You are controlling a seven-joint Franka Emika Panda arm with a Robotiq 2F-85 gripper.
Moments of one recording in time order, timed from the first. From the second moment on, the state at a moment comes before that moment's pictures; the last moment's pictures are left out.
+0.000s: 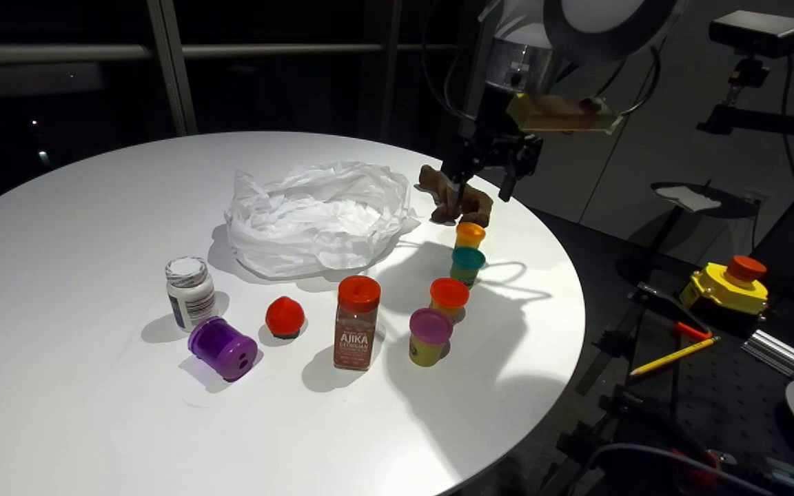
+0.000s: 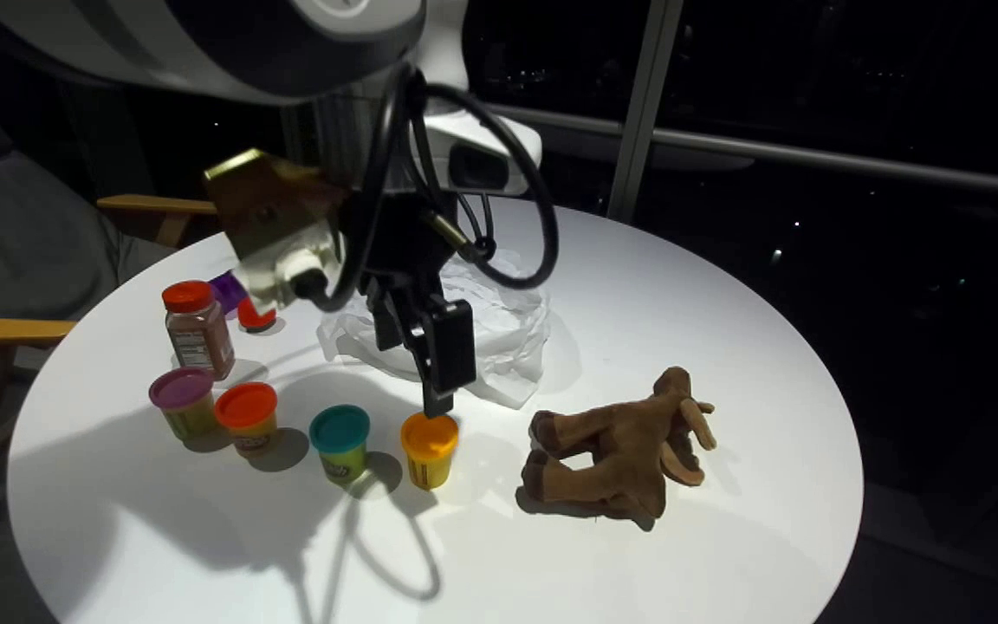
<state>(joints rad) -0.05 0.16 -0.01 -2.50 -0.09 2.72 0.51</state>
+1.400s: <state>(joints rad) 0.03 0.36 -0.13 -2.37 -0.01 2.69 0.50</state>
